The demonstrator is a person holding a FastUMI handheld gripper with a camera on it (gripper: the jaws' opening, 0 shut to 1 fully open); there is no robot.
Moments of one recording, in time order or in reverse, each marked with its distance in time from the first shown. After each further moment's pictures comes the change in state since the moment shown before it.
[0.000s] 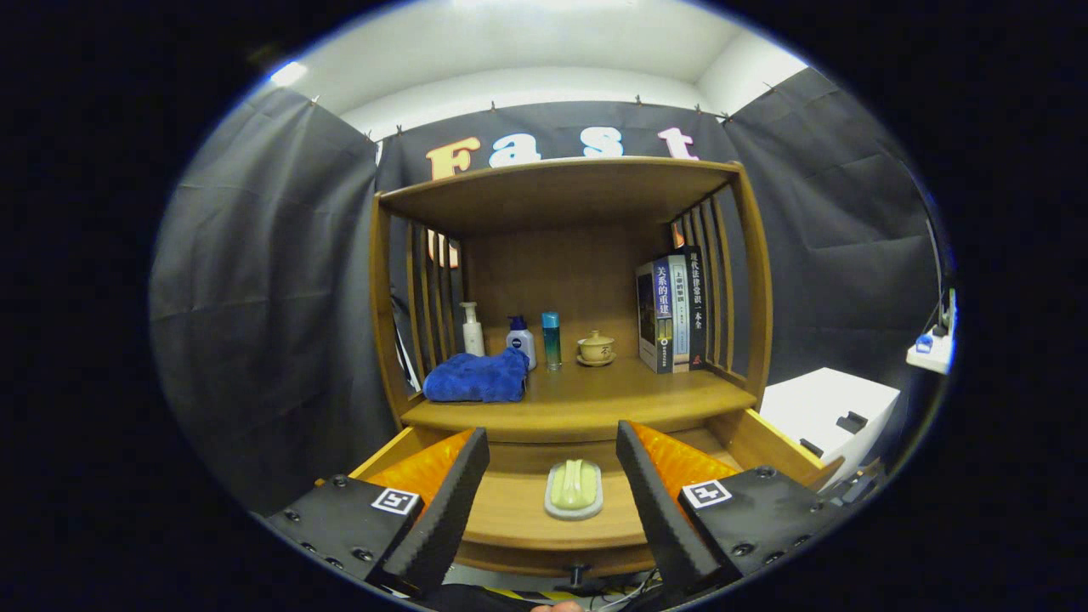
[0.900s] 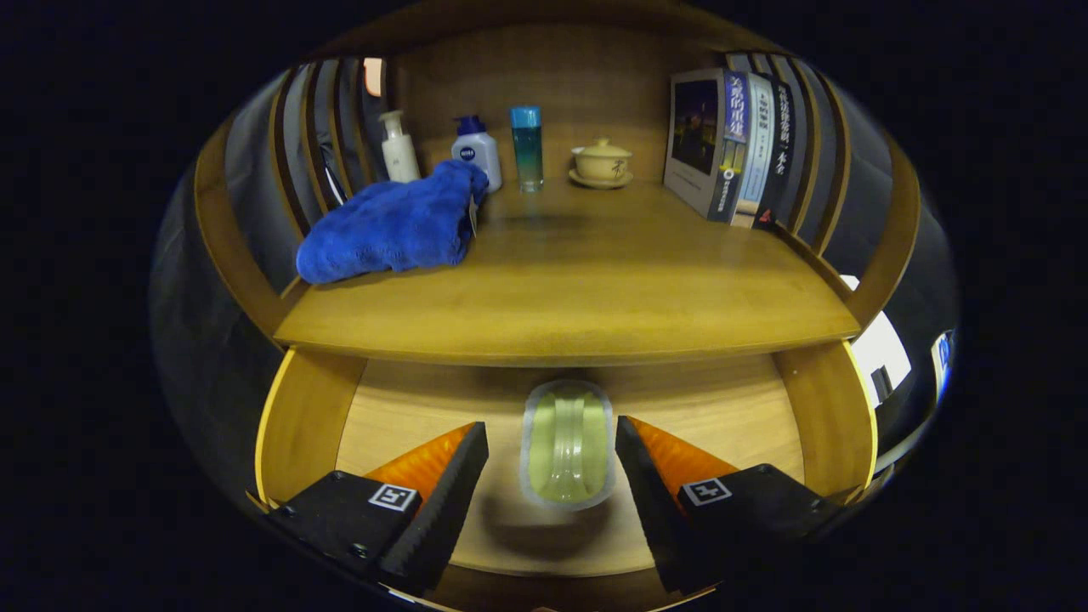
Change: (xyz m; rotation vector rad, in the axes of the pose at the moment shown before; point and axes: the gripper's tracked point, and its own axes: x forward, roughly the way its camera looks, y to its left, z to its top) arm 0.157 -0.013 -0.144 0.040 0.717 -0.075
